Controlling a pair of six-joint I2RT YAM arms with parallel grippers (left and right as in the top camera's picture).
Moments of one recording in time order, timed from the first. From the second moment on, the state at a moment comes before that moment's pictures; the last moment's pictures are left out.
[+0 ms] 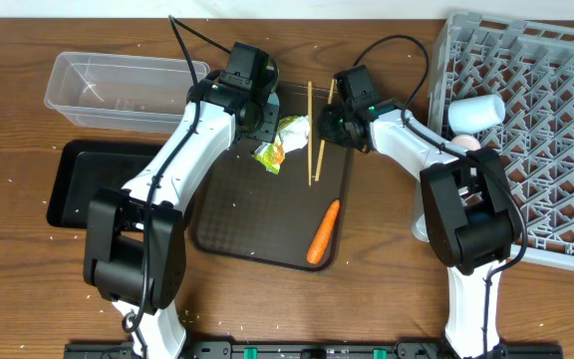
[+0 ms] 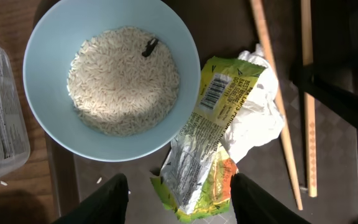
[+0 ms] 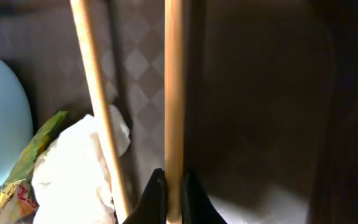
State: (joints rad) left arm -0.33 1.92 1.51 -0.73 0.05 -0.07; right arm 0.39 2.19 1.50 -0.38 -0.19 0.67
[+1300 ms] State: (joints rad) left arm -0.33 1.92 1.51 -0.76 0.05 -0.07; right arm -0.09 1.53 1.44 -1.08 0.29 0.20
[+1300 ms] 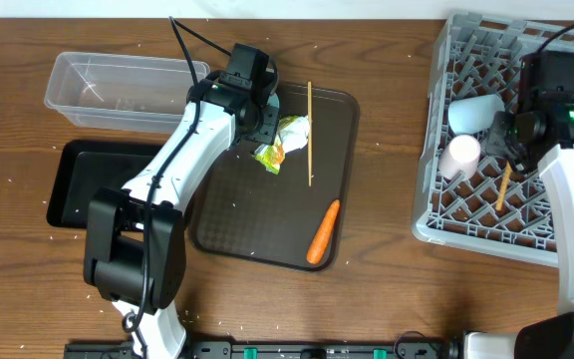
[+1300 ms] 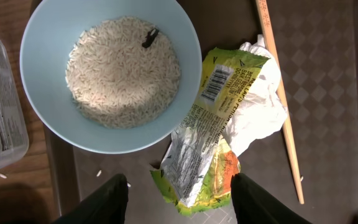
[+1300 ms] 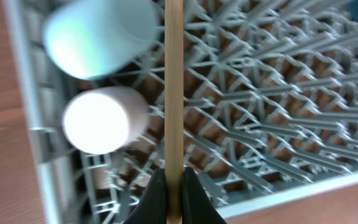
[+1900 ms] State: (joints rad) left arm -0.33 1.92 1.51 -0.76 0.05 -0.07; right arm -0.20 1.53 1.41 -1.05 0.37 0.20
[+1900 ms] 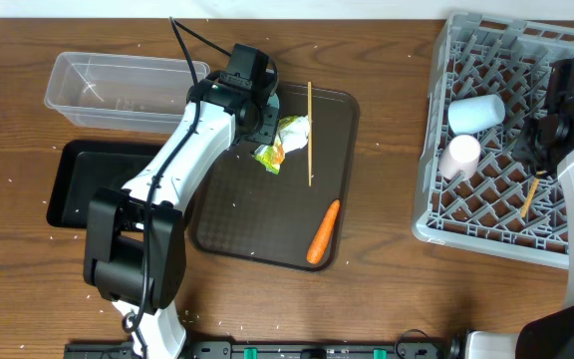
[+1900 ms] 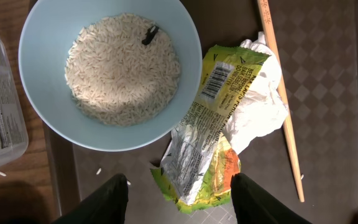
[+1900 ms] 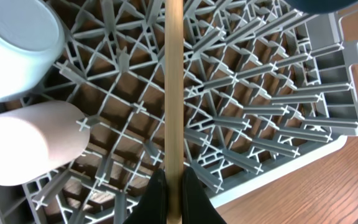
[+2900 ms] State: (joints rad) left arm -0.33 1.92 1.51 -0.72 0.05 -0.07; right arm -0.20 1.60 1.41 -0.95 0.06 0.17
